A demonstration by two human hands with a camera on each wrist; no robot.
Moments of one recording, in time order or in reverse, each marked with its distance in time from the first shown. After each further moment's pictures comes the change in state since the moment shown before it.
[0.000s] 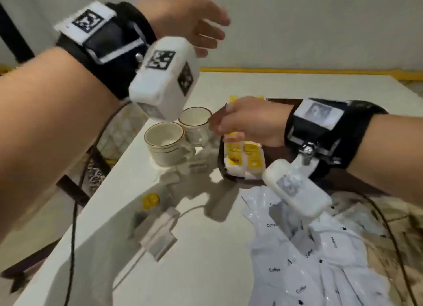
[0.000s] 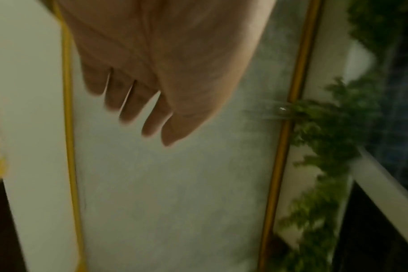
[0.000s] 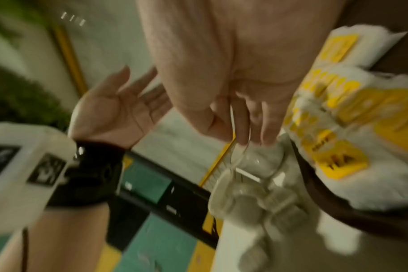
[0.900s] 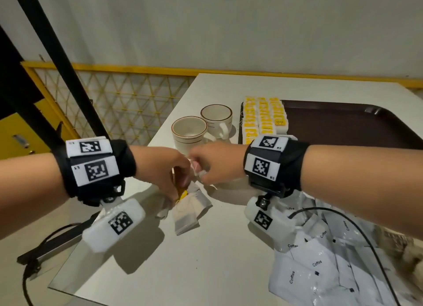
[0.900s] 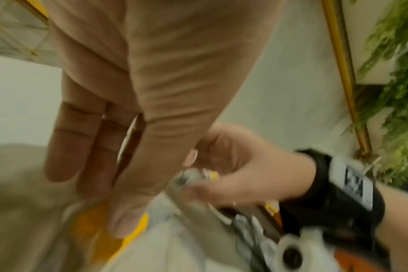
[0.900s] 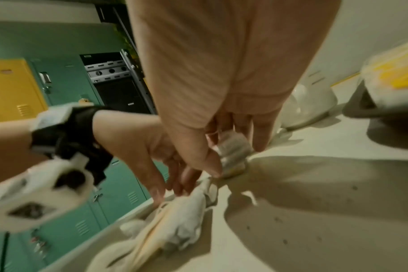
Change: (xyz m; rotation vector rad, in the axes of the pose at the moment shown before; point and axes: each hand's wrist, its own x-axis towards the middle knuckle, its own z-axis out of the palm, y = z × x) left_hand -0.129 -0.131 -0.001 0.919 -0.553 -0.244; right_hand -0.011 -0.004 0.108 -0.893 -0.258 -0.312
